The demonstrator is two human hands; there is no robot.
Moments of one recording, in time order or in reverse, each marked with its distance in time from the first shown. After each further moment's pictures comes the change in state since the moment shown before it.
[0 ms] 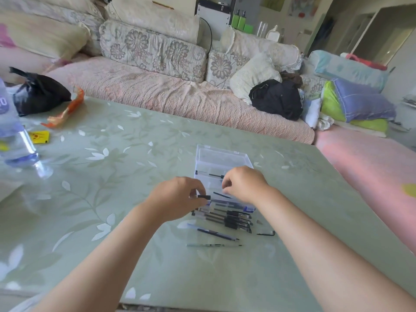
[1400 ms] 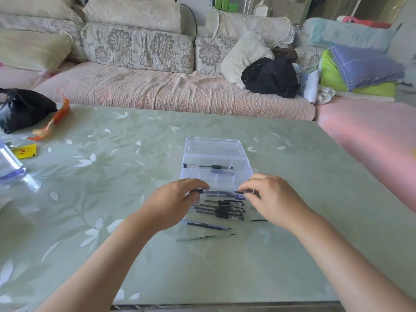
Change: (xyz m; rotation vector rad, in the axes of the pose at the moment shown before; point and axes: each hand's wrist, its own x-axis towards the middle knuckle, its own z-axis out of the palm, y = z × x) left_hand -0.005 0.021 0.024 -0.080 -0.057 0.010; right_hand -0.093 0.056 0.021 0.316 0.287 -0.105
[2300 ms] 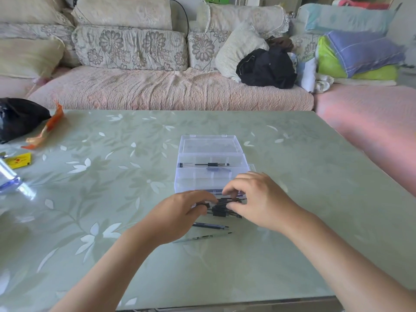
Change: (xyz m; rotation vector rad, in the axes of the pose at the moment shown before) left_hand -0.010 0.018 0.013 -0.033 -0.140 0.078; right_hand 0.000 -0.012 0.008 0.059 -0.020 -0.109
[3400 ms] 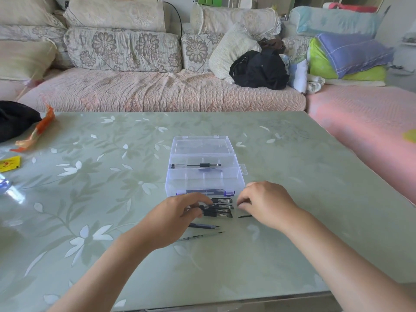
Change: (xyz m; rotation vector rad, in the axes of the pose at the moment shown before) left_hand -0.003 0.013 0.008 -0.096 -0.006 -0.082; right_hand -0.014 0.035 0.002 -0.210 -0.185 0.265
